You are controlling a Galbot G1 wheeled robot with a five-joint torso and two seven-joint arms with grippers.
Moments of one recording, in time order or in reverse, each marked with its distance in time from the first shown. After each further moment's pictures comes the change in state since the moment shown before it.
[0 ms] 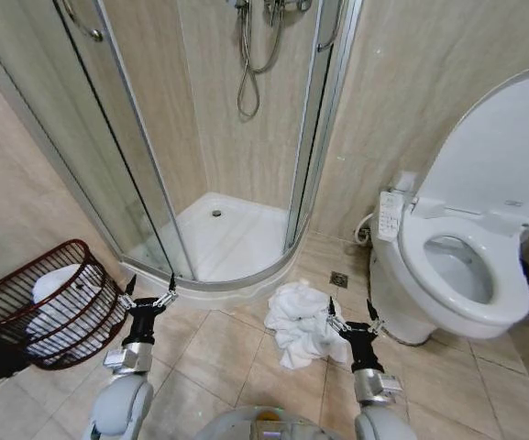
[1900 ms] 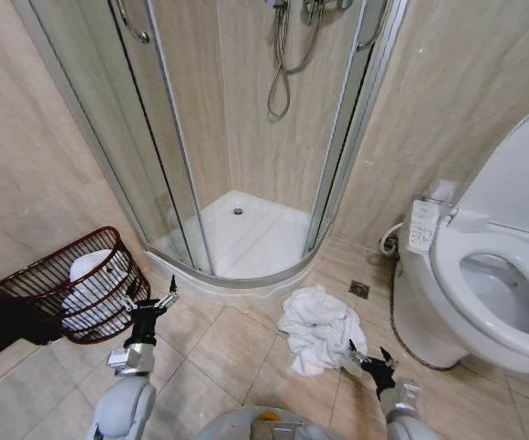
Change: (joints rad) left arm 0.006 -0.020 0.011 -0.014 0.035 0.055 -0.024; right arm 0.127 -0.157 0.212 -0.395 0.356 -0.294 -0.216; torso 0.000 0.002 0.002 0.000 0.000
